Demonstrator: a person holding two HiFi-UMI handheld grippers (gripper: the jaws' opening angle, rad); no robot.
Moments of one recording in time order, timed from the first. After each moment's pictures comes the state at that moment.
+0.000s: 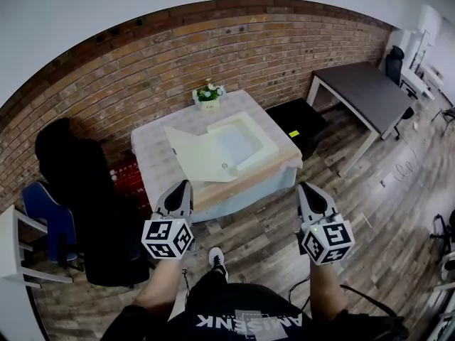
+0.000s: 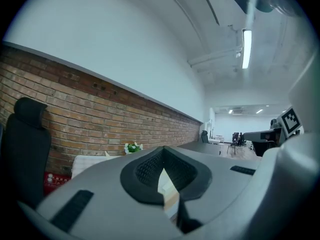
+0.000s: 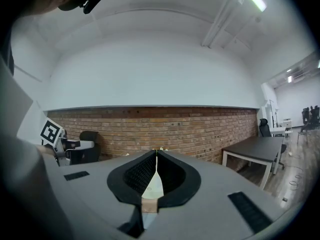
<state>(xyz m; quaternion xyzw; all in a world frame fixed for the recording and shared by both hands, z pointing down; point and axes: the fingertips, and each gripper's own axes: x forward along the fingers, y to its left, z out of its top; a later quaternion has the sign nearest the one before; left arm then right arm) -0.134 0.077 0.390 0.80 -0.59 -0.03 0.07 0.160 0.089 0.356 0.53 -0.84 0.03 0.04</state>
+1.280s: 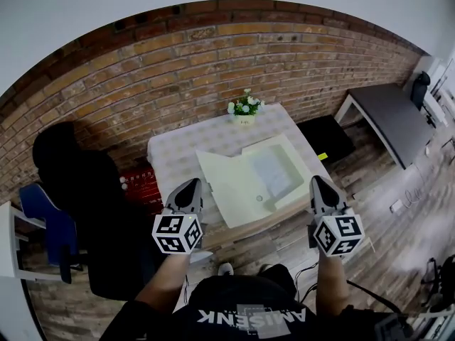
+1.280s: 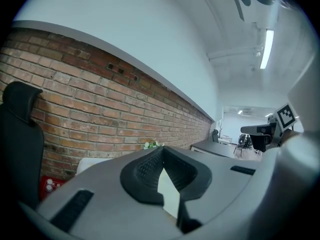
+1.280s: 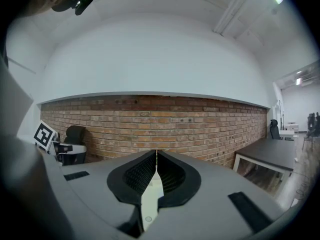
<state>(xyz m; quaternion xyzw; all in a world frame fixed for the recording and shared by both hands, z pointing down) -0.291 -0.117 0.424 0.78 -0.61 -0.02 0.12 0.011 -0.143 0.352 0.52 -0.85 0.03 0.07</state>
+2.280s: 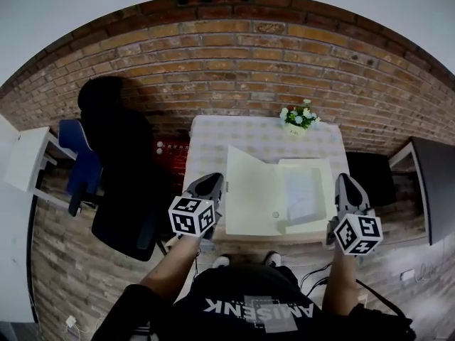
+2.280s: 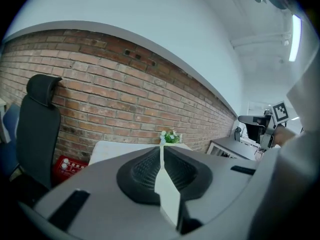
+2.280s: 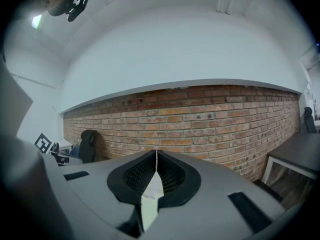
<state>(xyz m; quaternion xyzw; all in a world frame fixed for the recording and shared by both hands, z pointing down) -0.287 -0.161 0.476 0.69 -0.69 0.00 0.20 0.005 -0.296 0.362 0.40 -0.91 0.04 0.06</state>
